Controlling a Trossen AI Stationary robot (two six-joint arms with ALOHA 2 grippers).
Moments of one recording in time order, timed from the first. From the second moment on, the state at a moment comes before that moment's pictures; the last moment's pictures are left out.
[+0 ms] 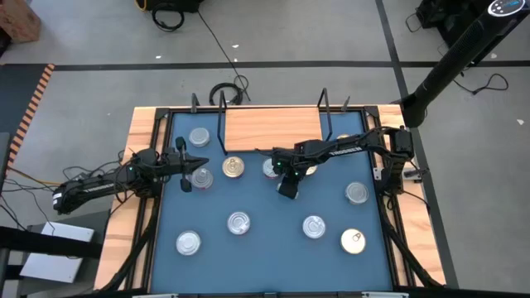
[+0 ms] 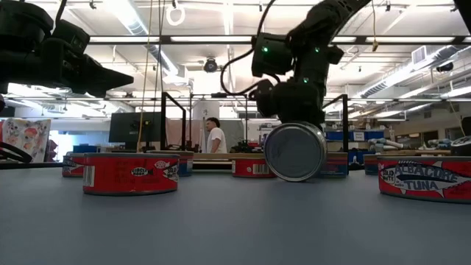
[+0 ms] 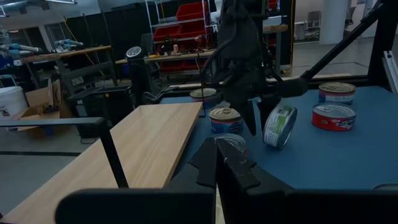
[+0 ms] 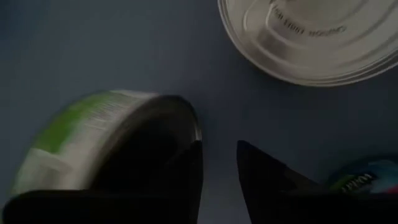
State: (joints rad) left arm 0.29 0.09 0.01 0.08 0.08 0.13; right arm -0.13 1.86 1.21 -0.67 -0.18 0.32
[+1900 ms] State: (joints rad) left arm 0.29 0.09 0.01 0.08 0.08 0.13; right arm 0.12 1.86 1.44 -1.01 0.13 0.45
